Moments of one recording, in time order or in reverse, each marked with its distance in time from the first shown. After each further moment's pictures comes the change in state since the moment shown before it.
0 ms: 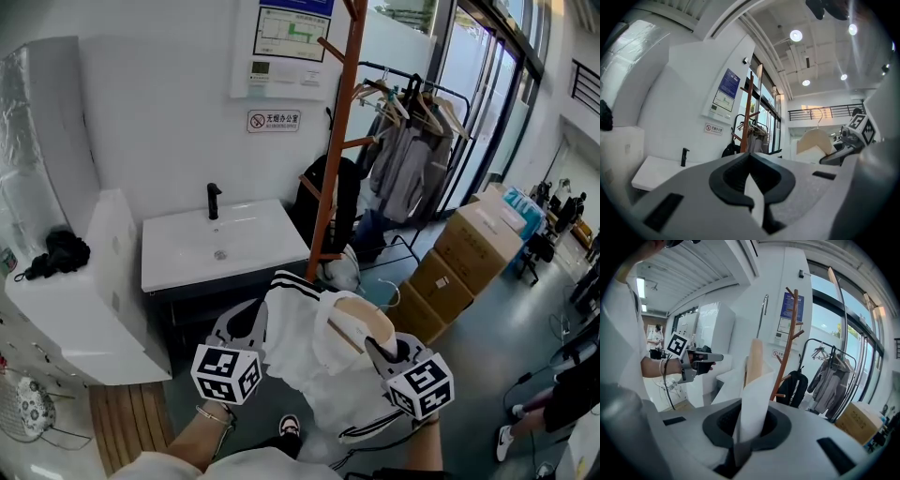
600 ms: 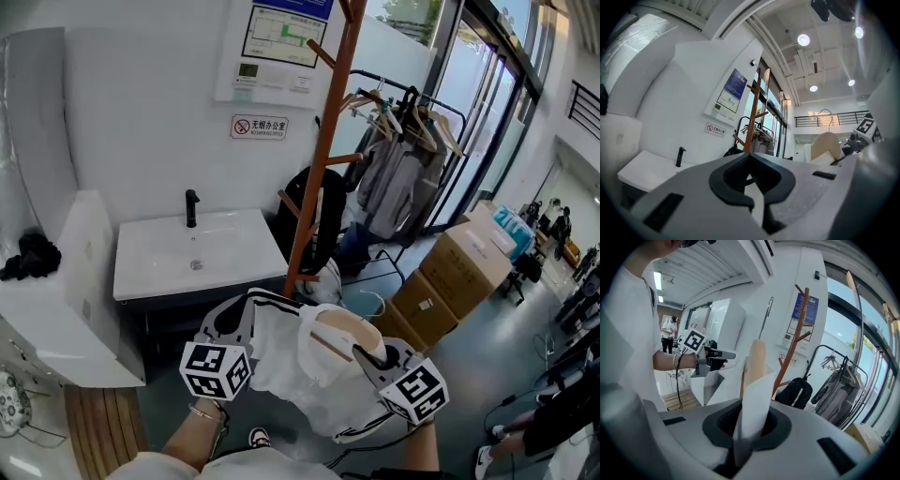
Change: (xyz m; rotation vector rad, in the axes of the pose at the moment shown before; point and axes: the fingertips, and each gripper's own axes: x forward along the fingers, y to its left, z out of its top) left arm 0.080 0.010 0.002 -0.070 -0.057 0.053; right arm 0.024 -0.060 0.004 -0.165 -0.001 0.098
